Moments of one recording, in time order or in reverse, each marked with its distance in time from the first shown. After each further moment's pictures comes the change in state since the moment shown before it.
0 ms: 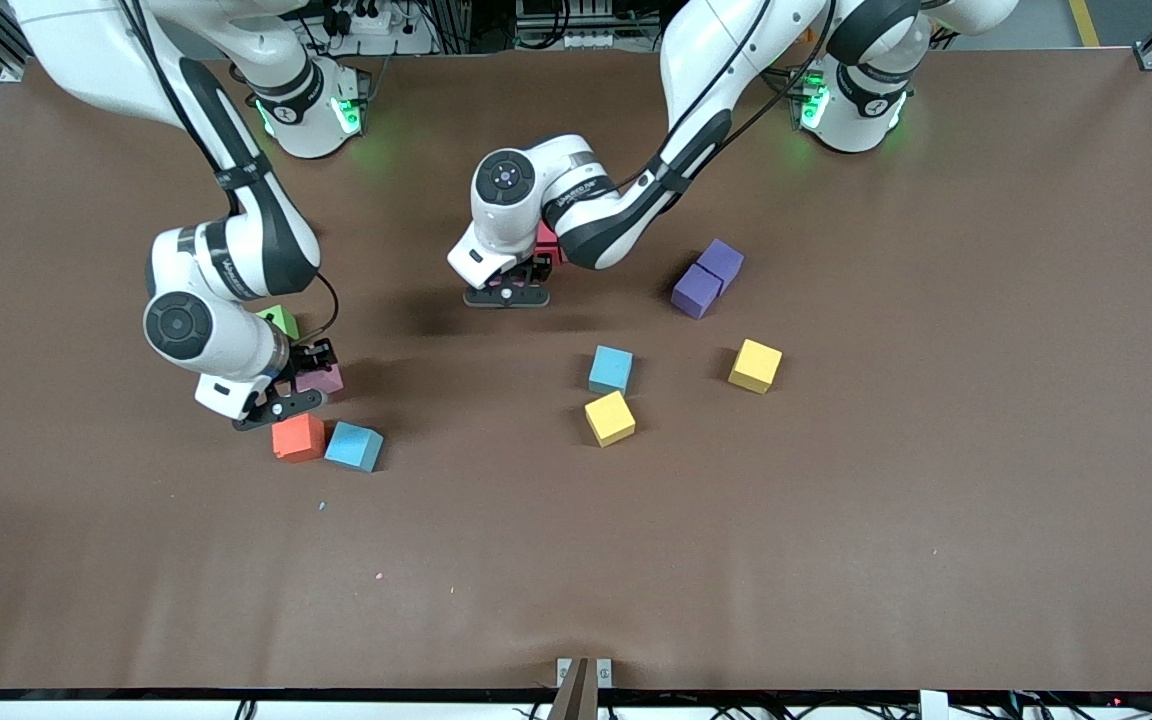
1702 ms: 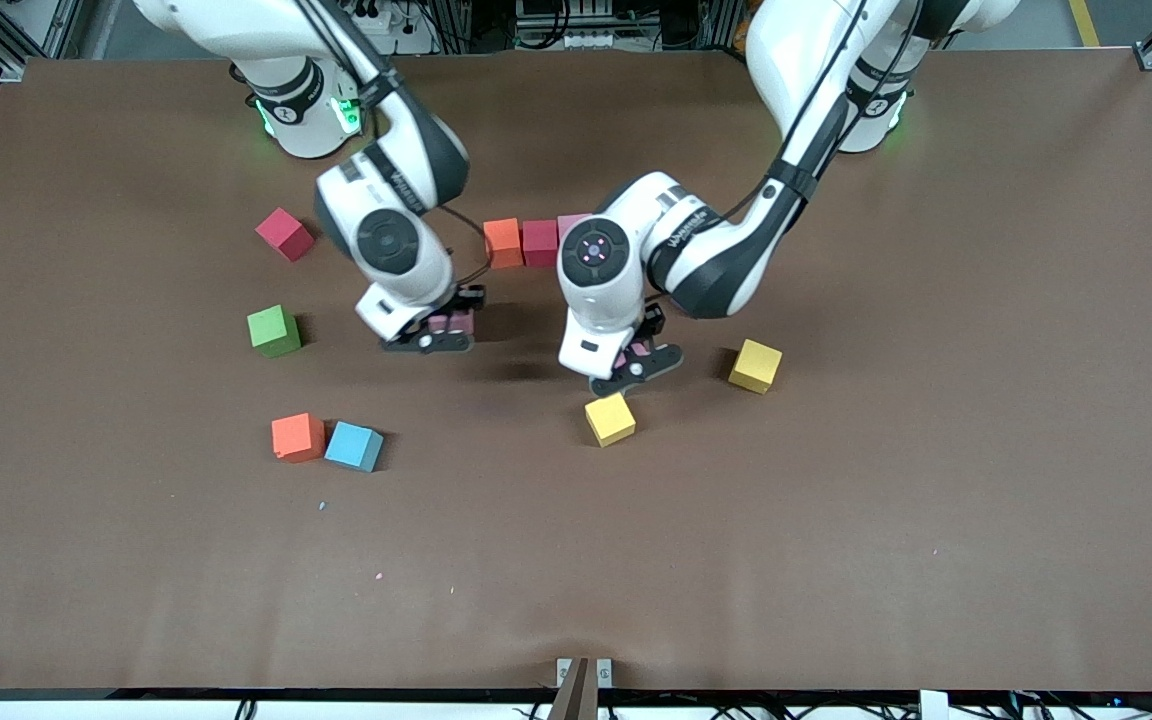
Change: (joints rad) left arm 0.135 -0.143 0.220 0.050 0.000 -0.327 -0.109; right arm 0.317 0.007 0.139 0.019 0.044 -0.023 0.754
